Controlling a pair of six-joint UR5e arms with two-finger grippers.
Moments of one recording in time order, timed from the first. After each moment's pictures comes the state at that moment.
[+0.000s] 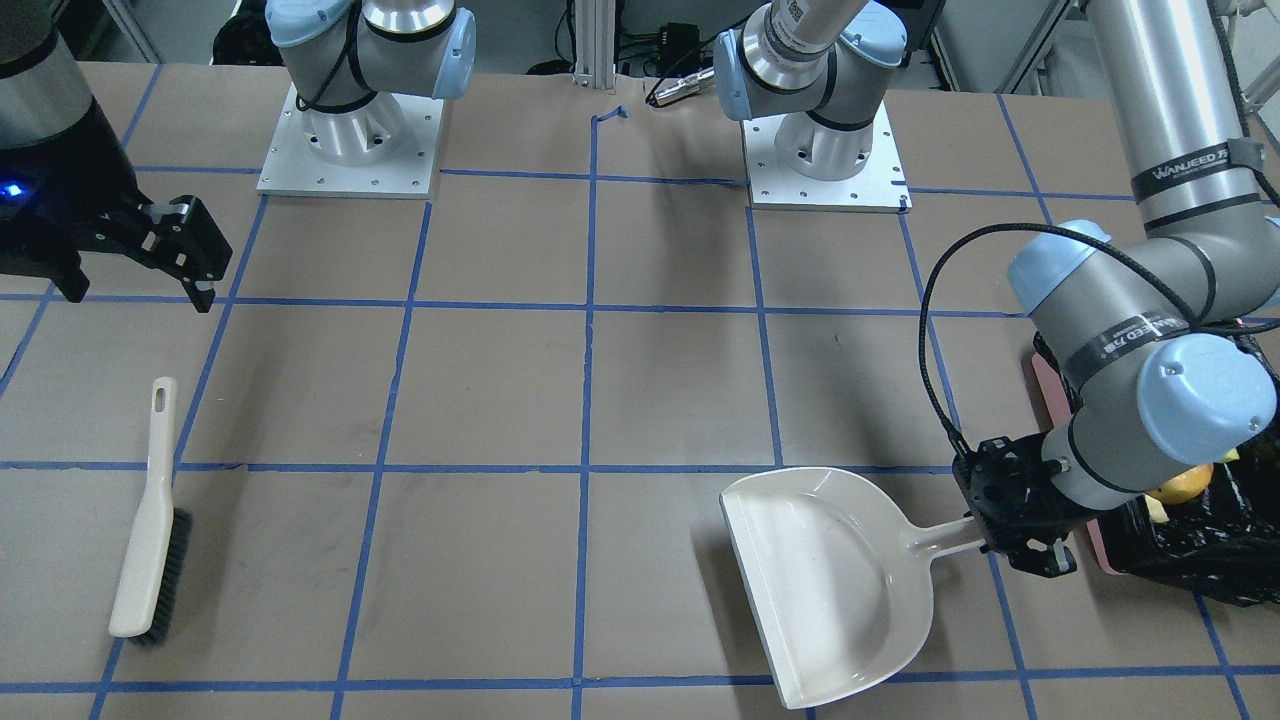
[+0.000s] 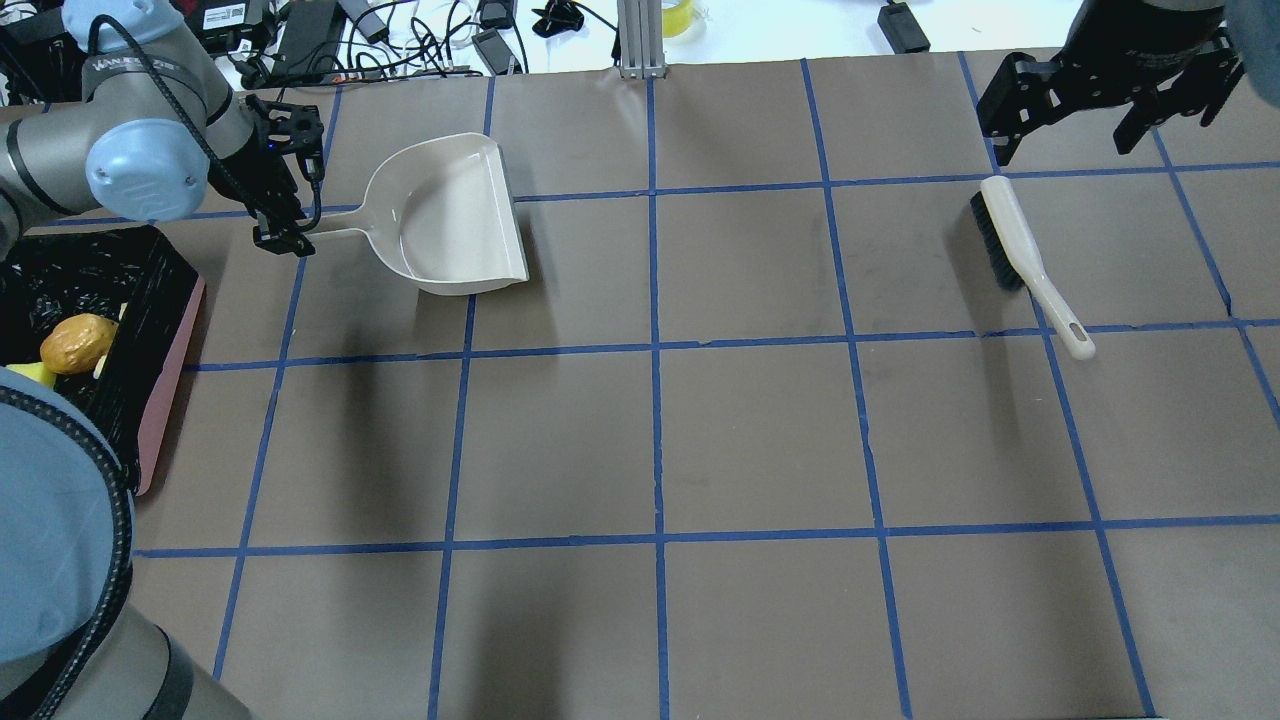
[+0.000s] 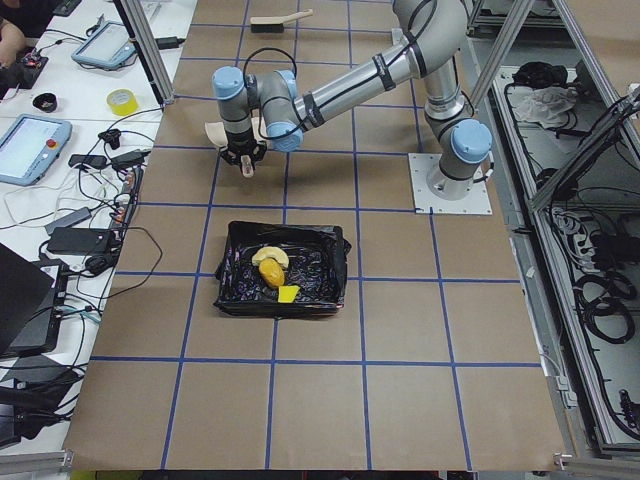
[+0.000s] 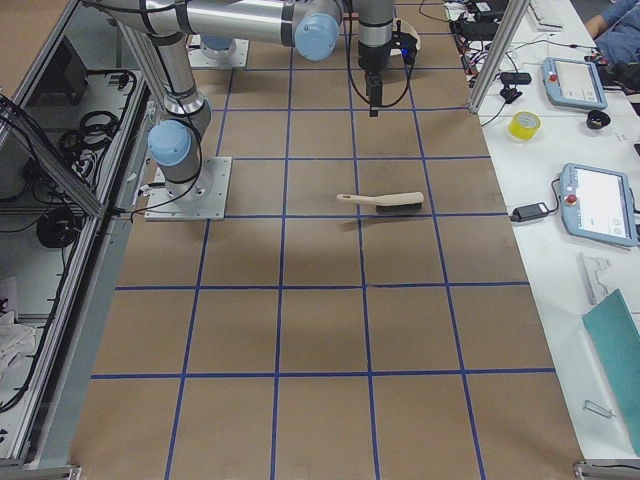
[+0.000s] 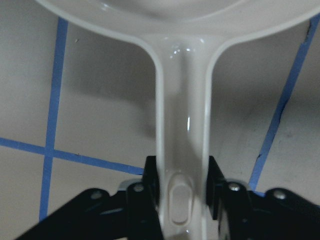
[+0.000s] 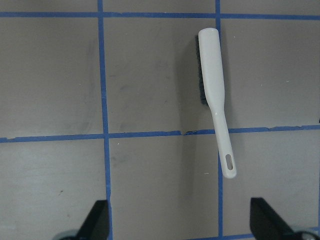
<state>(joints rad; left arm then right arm) -1.32 -2.06 -1.53 -1.10 1.59 1.63 1.45 -1.54 1.51 -1.65 -1.66 -0.11</state>
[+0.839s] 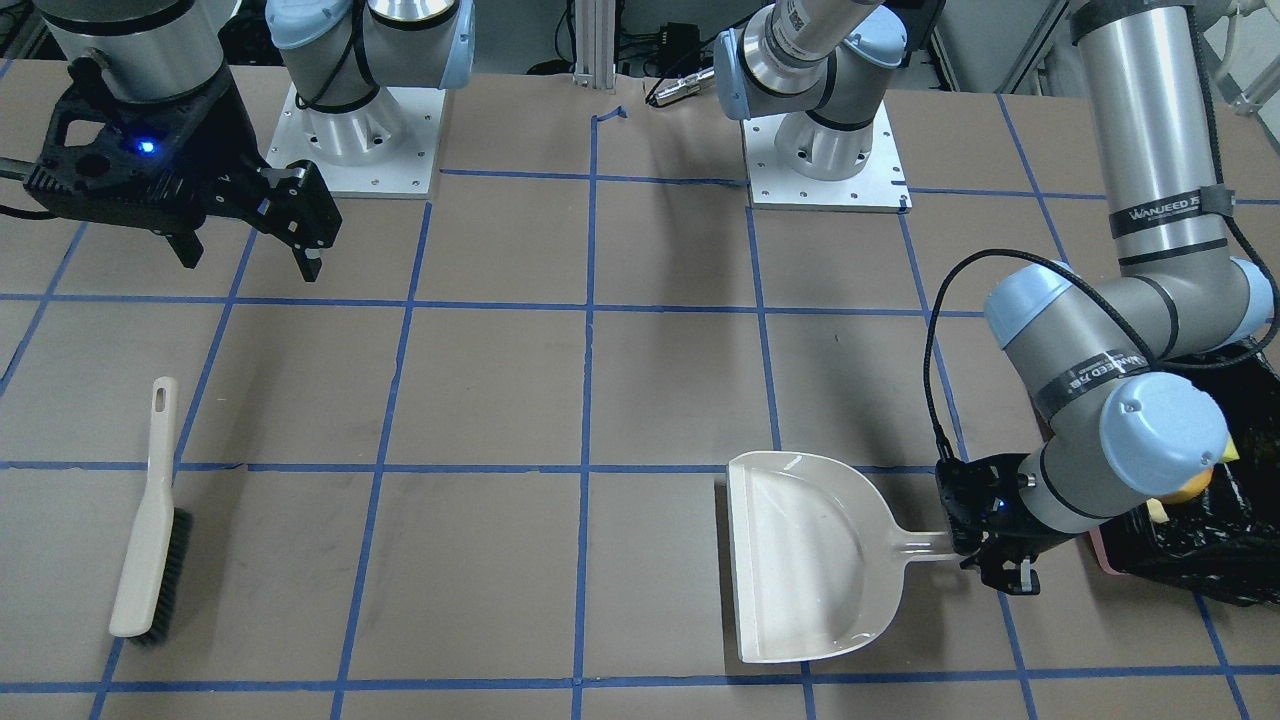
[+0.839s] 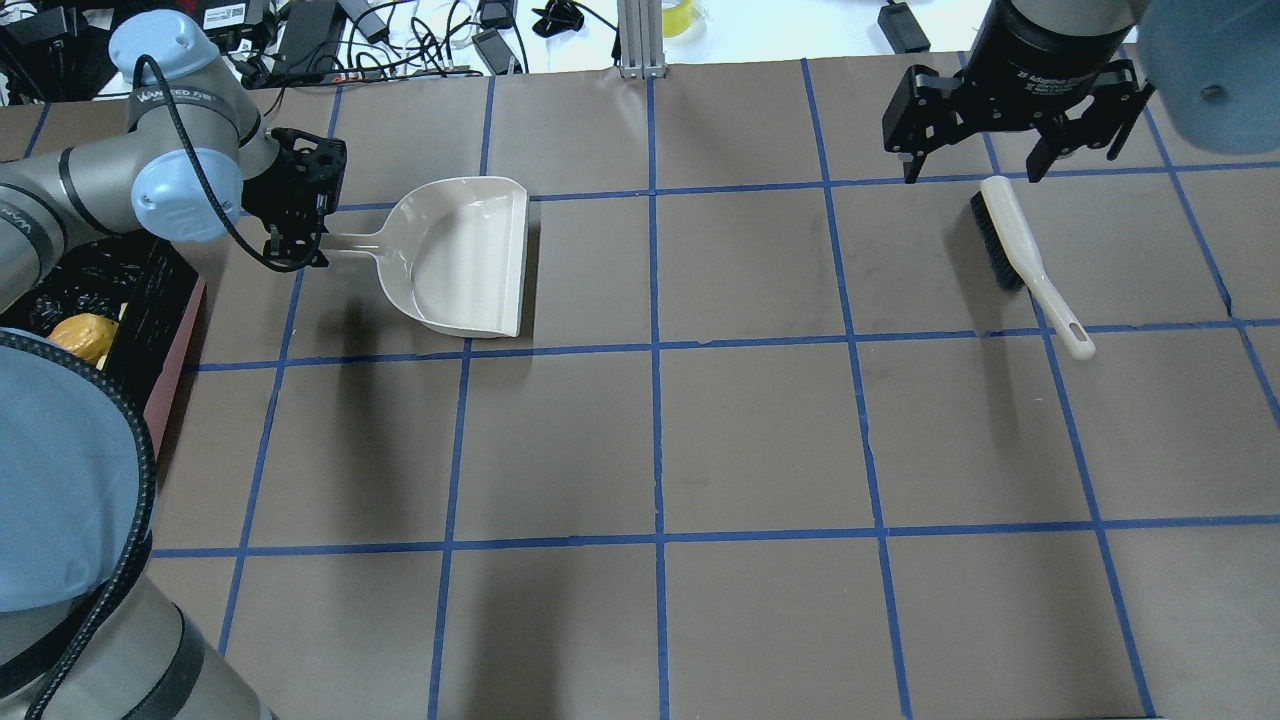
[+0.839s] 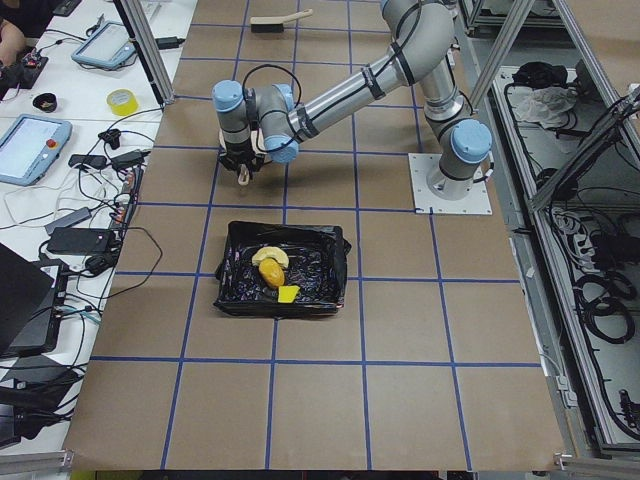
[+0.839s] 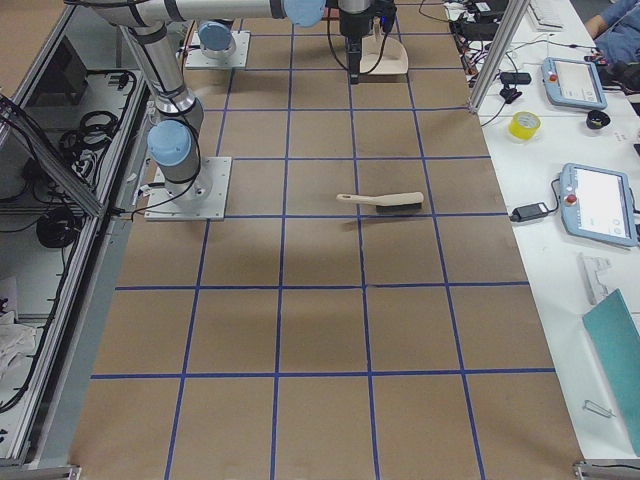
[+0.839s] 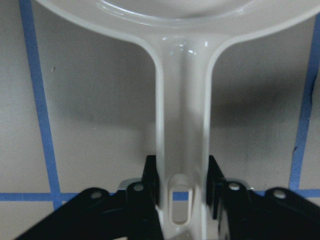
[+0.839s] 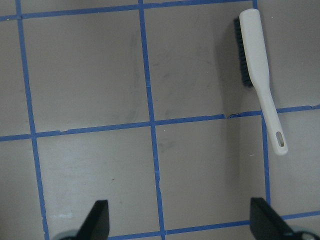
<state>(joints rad) -1.32 -2.10 -1.56 -1.04 1.60 1.83 1.57 -1.56 1.52 -1.63 -1.63 0.08</state>
